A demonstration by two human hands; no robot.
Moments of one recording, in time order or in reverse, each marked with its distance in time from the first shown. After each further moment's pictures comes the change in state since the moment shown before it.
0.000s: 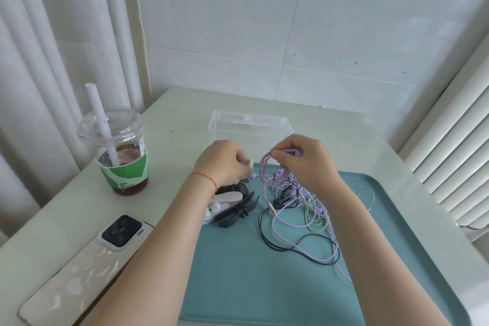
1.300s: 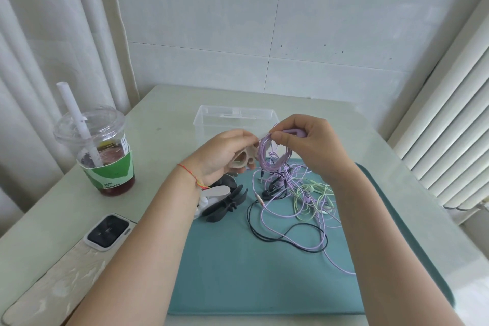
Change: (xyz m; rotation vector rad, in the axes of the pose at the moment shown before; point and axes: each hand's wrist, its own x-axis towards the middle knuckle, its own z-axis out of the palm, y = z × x) left_hand -0.008 0.031 -0.001 -0.901 -0.294 -0.015; right_hand -0.003 -0.009 -0.034 0.117 -0.015 -0.071
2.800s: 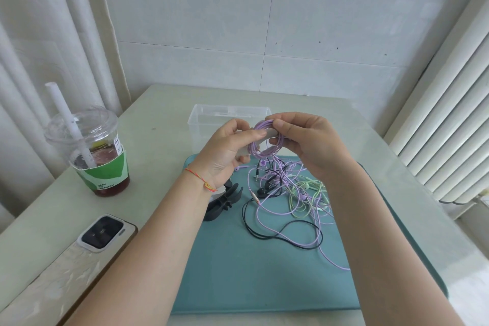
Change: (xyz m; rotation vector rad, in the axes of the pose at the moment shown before) left_hand 0.007 -0.003 0.019 -0.287 0.090 0.115; right_hand 0.004 0.008 0.001 0.575 -0.065 0.131
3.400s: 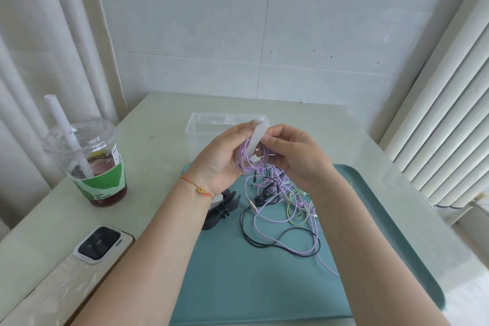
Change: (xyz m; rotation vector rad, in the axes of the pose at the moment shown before) left_hand -0.003 0.011 0.008 -0.197 -0.214 -0.052; right_hand -0.002 0.006 0.013 0.113 -0.026 0.073
